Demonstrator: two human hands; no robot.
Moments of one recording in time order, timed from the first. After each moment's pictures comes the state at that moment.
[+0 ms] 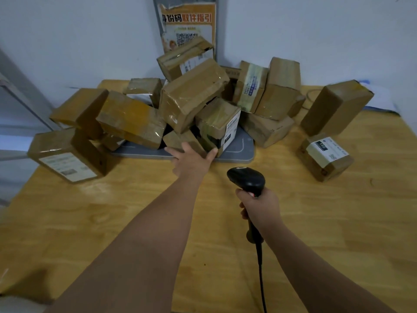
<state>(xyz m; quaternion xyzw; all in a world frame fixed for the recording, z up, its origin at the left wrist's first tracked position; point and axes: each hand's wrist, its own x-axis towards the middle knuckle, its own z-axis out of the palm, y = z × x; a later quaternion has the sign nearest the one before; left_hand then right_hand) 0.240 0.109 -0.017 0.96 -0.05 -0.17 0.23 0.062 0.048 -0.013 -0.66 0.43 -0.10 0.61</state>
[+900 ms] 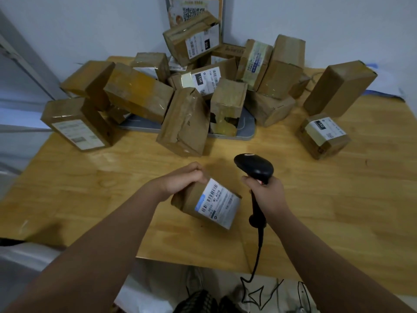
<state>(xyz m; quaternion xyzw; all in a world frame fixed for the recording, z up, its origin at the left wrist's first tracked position) 0.165 0.218 -0.003 0.76 -0.17 -0.49 0.39 0.011 0.056 -0.018 -0.66 0.41 -0.10 0.61</state>
